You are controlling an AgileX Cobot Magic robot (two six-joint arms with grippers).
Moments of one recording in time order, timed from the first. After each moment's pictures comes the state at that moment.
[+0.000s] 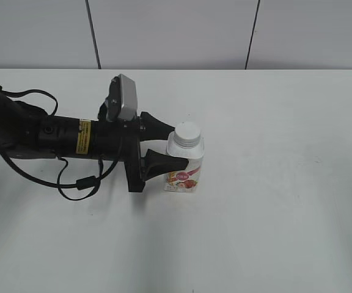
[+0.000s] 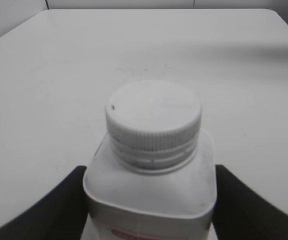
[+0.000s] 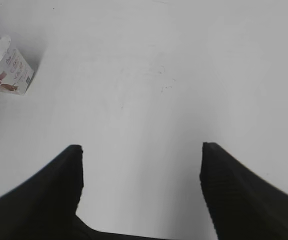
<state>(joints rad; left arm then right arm) -0.32 2.16 -1.03 1.37 -1.05 -0.48 0.02 0.48 -0.69 0.17 1.00 -0.20</state>
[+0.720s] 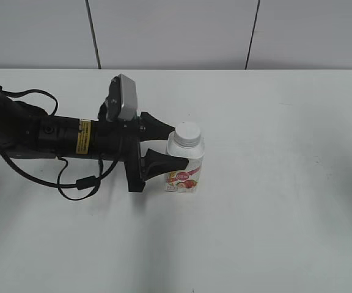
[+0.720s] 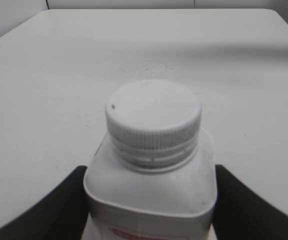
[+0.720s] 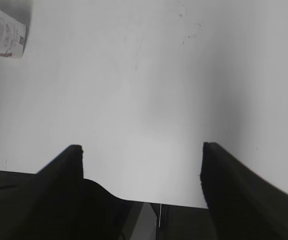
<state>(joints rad) -0.32 2.16 -1.03 1.37 -1.05 -0.48 0.02 1.04 -0.94 0.22 1.11 -0.15</state>
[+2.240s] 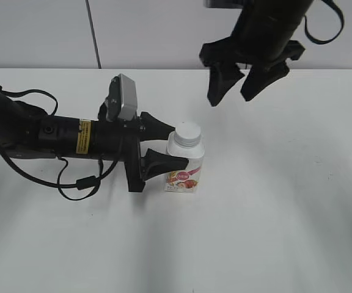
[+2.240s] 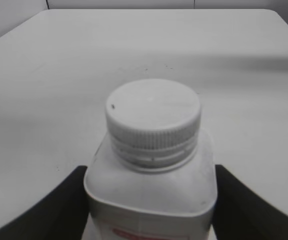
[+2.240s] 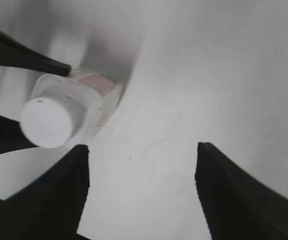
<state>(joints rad) -0.32 2.16 -1.03 1.37 -1.05 -0.48 0.42 1.92 -1.69 0.23 1.21 -0.07</state>
